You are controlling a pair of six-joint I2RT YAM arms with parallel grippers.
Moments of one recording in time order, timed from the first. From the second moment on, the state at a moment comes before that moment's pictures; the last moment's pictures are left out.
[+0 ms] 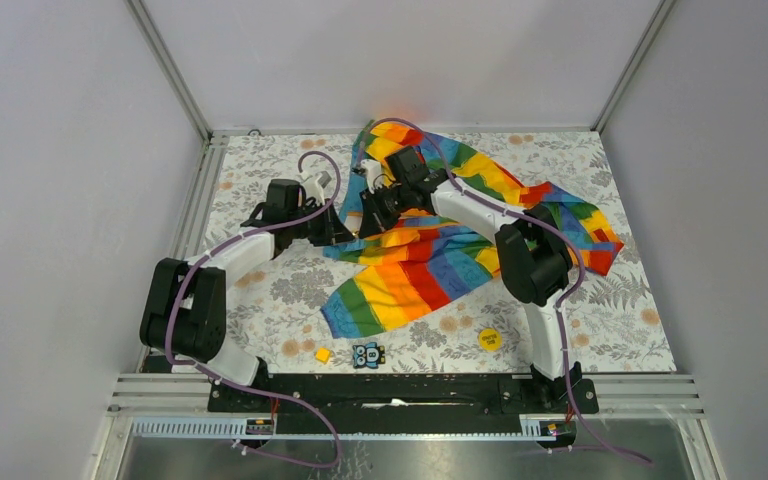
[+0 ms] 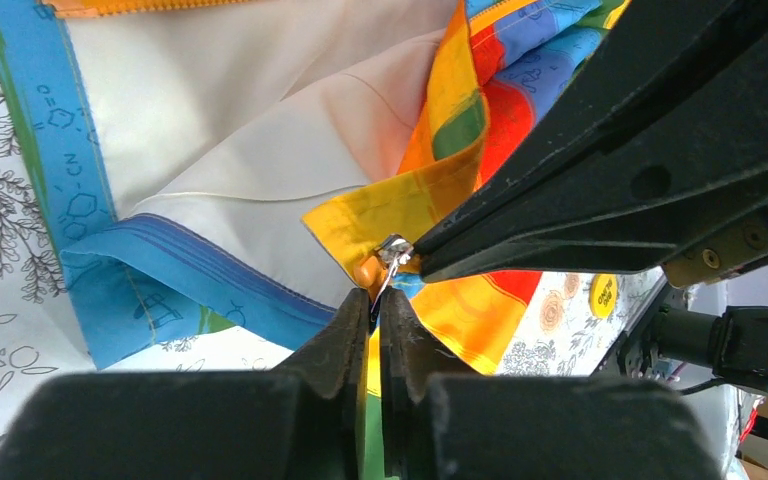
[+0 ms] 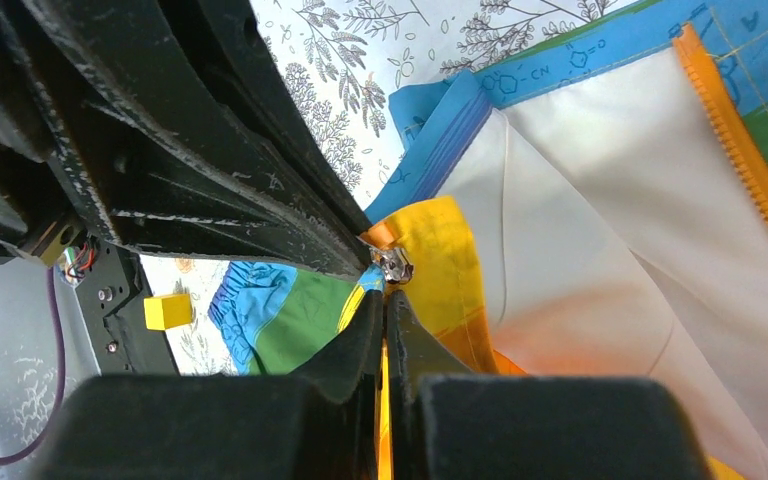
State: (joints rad) left arm -0.23 1.54 0.87 -0.05 0.63 -0.37; right arm 0.65 2.11 1.68 -0.44 -0.67 0.04
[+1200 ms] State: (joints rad) left arm -0.22 1.61 0.82 -0.06 0.52 -0.41; right arm 0.59 2.33 1.94 -0.36 -0.38 0.30
